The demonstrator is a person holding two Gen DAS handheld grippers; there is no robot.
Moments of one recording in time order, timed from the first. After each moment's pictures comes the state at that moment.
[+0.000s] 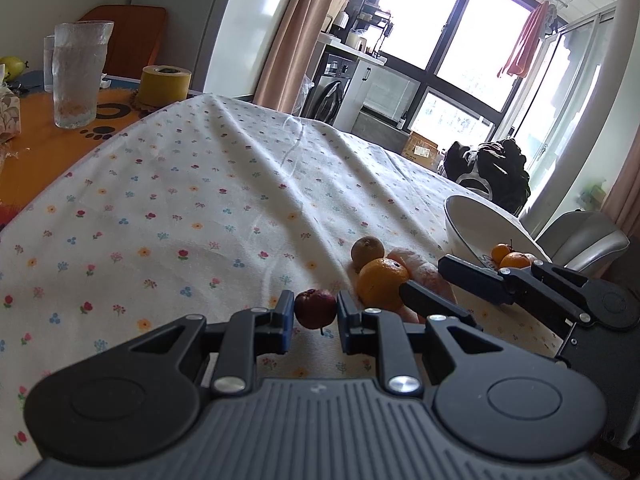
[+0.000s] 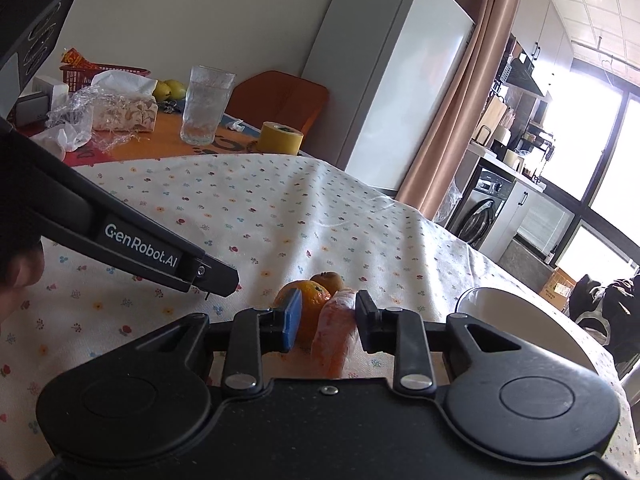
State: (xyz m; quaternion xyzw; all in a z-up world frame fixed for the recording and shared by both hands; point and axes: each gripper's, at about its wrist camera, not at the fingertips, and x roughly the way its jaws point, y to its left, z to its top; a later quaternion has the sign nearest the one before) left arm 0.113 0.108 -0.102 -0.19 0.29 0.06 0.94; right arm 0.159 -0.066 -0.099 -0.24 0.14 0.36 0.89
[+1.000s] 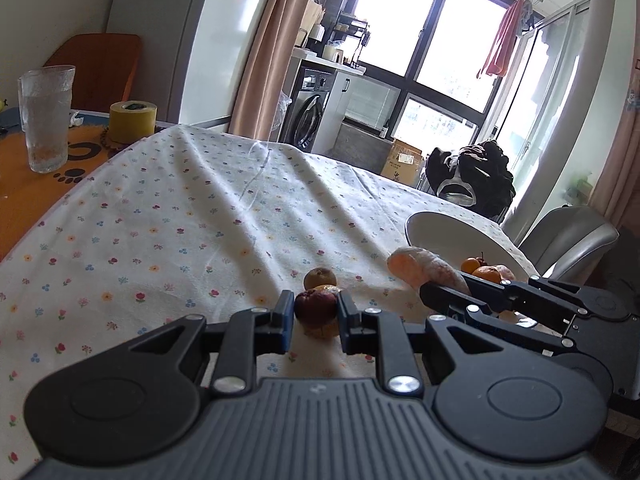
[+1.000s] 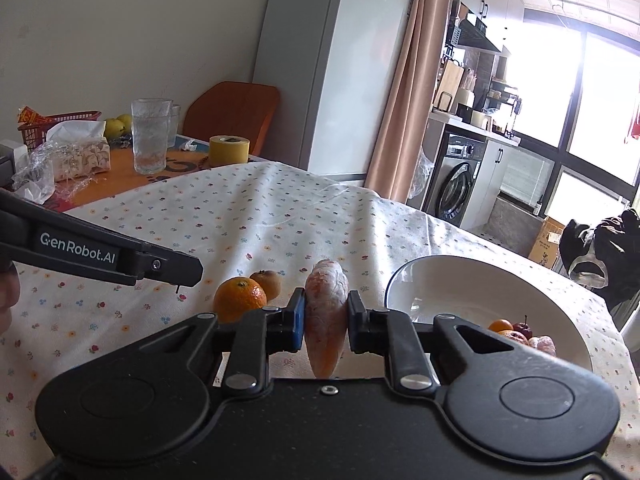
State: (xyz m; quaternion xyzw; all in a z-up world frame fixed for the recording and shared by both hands) left arm 0.126 0.080 -0.073 -0.16 0.27 0.04 0.95; right arm 0.191 -0.114 -0.078 -0.15 0.18 0.33 0.91
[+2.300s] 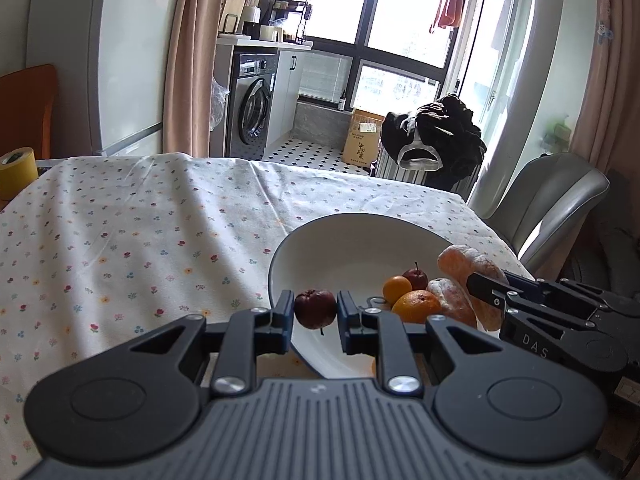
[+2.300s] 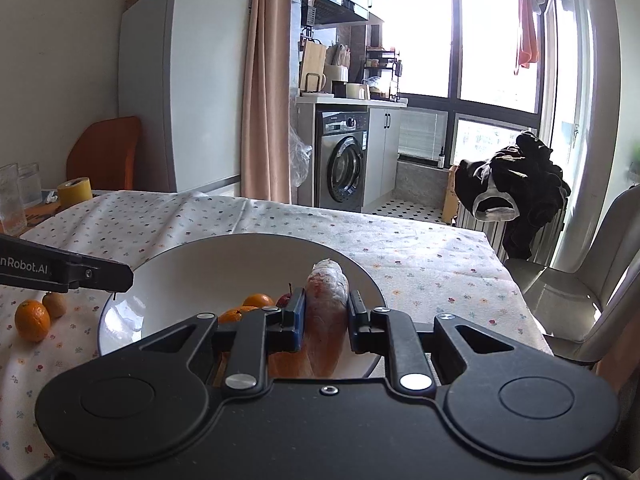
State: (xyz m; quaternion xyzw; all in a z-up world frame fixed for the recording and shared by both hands) left arm 0.245 -0.022 -0.072 -0.09 0.30 -0.01 0.95; right arm 0.292 -0.244 -0.099 -0.04 0.21 0.20 0.96
